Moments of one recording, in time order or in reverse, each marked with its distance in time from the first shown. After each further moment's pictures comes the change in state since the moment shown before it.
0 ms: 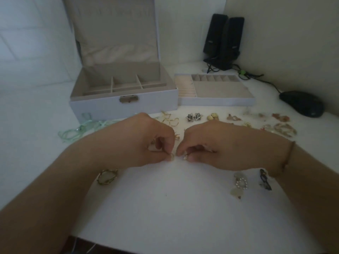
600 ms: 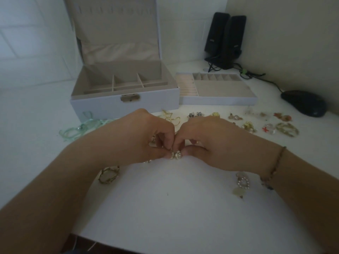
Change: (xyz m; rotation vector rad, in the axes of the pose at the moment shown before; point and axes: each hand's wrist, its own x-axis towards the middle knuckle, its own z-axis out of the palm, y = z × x) left_hand -0.001 0.004 -0.003 -0.052 0.048 -0.078; right_hand 0.010 -0.002 0.012 -0.046 0.205 -0.002
